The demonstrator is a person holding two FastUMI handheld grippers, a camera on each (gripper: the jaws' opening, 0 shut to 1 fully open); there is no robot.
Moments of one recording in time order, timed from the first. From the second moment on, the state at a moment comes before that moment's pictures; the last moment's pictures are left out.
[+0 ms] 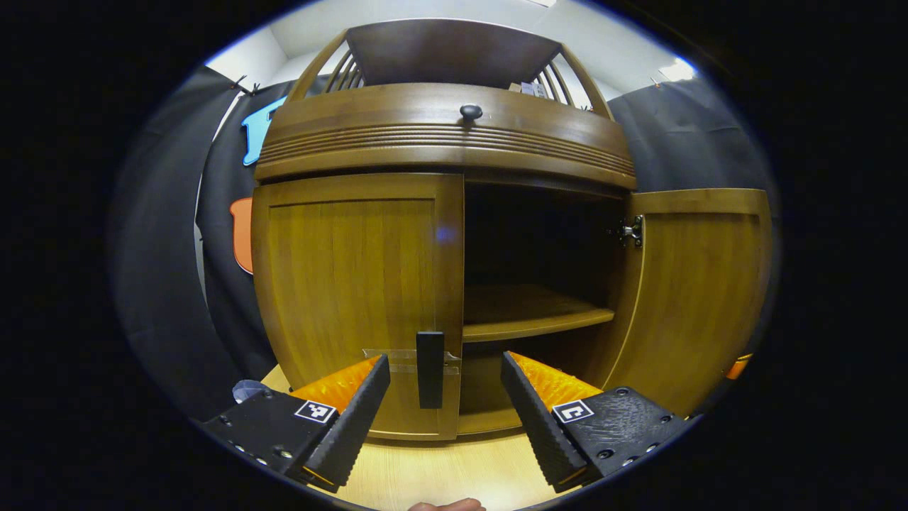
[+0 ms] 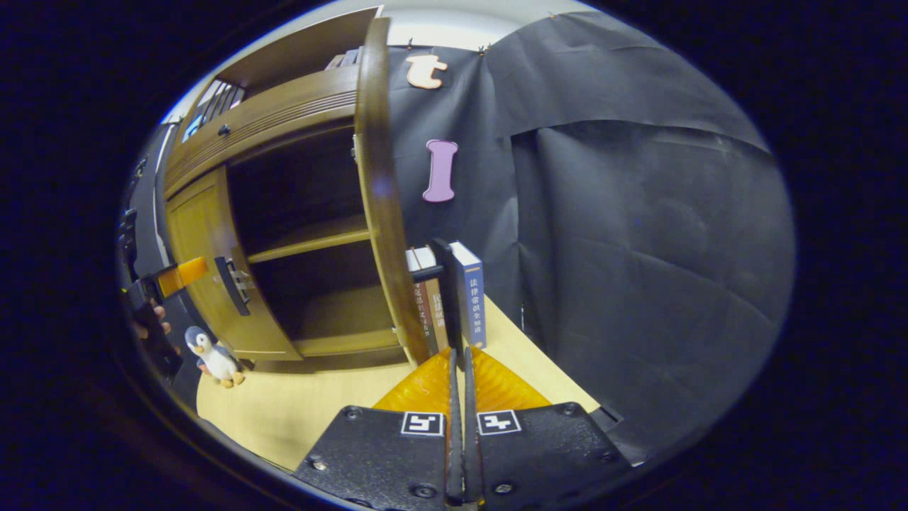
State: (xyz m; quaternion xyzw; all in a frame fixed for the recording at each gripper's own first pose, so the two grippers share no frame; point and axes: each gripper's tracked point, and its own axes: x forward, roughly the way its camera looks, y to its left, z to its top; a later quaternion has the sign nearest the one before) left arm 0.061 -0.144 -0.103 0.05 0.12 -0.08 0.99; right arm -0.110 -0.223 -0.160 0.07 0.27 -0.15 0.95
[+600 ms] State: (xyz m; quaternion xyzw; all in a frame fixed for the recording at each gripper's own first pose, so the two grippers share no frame) left arm 0.122 -0.132 -0.172 0.04 0.19 -0.06 0.98; right arm -0.136 -0.230 -0.114 0.06 0.19 -0.18 0.96
